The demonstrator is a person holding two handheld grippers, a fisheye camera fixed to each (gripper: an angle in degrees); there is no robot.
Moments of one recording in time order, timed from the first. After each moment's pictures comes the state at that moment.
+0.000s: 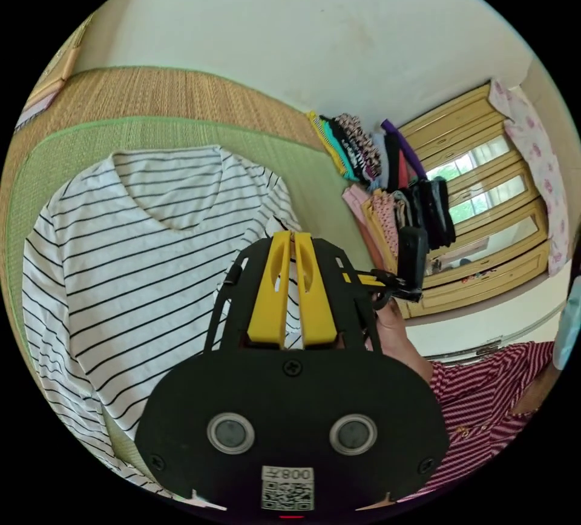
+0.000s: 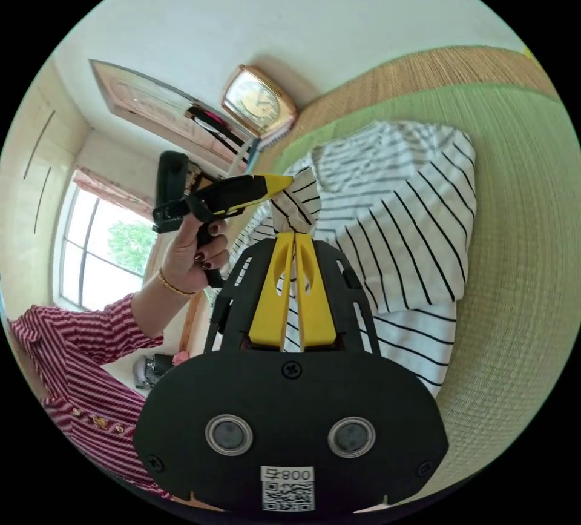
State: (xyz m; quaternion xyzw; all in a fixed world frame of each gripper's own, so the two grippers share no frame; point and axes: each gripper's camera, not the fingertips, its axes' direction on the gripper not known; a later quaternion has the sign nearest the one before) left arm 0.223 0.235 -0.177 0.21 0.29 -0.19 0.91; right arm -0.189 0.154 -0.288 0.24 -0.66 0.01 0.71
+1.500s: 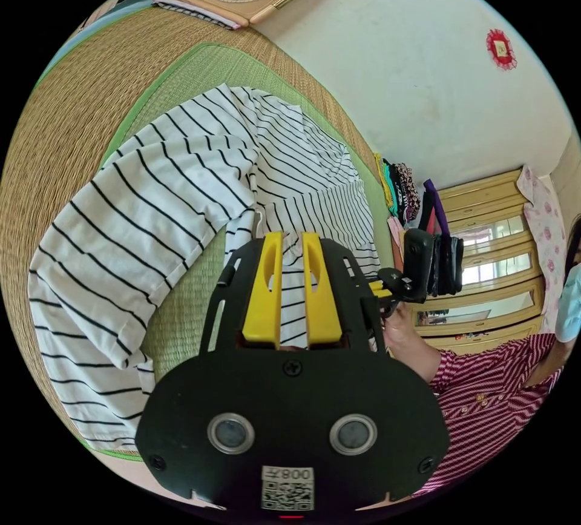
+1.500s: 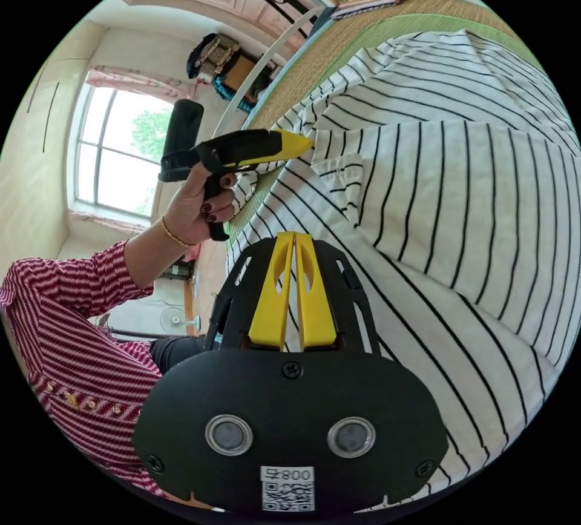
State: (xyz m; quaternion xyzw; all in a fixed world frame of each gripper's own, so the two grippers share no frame) left arm 0.188 0.413 -0.207 0.19 0.26 -0.37 0.87; right arm -0.399 0.103 -0.341 0.11 -0.64 -0.24 0.72
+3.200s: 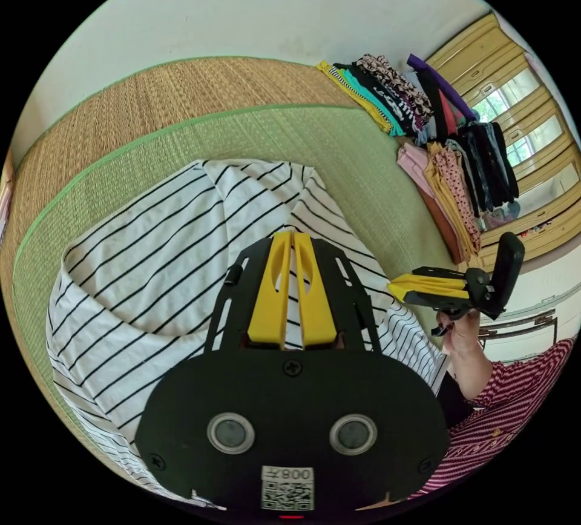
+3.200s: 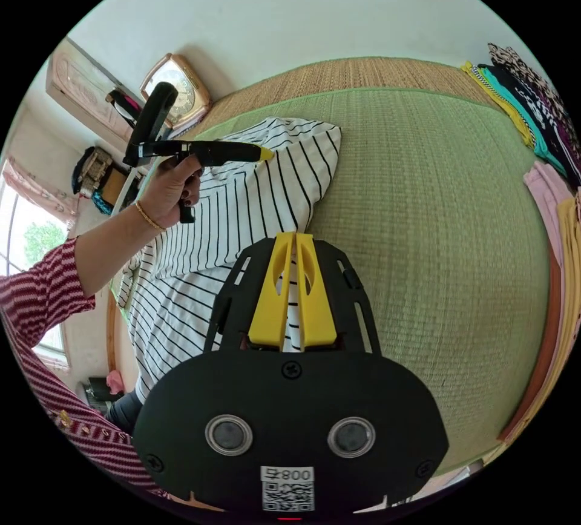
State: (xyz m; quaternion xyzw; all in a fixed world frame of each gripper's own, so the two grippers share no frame) left arm 0.238 0.098 -0.202 0.11 0.18 -0.08 0.97; right arm -0.163 0.201 -0.194 0.20 -0.47 0.09 0.86
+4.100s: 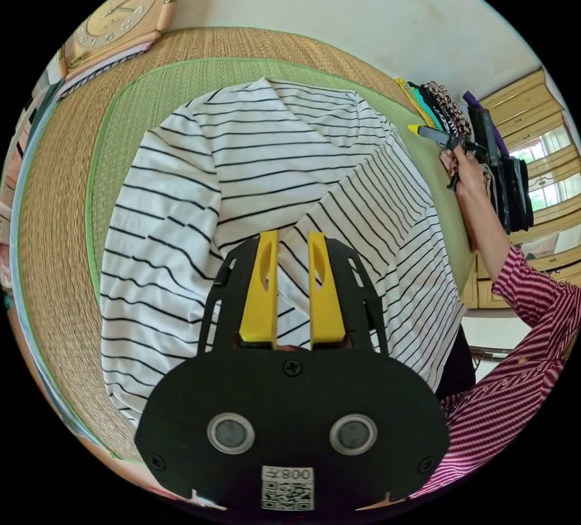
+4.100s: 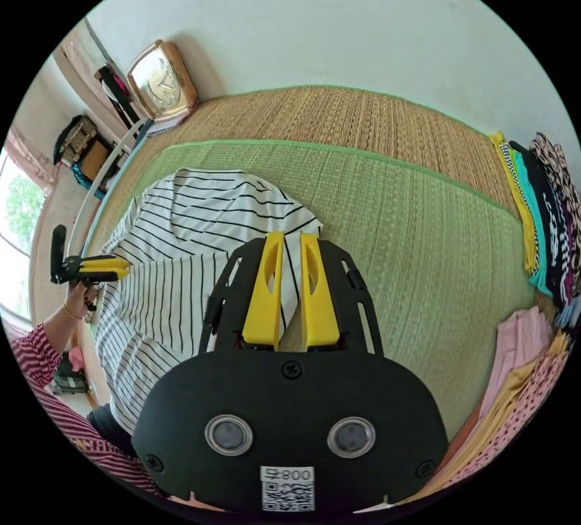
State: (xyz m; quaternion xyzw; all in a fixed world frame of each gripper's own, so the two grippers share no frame) left arm 0.185 0.372 -0.163 0.06 0.11 -0.24 0.96; right arm -0.144 0.028 -0.217 0.21 -0.38 0.00 0.90
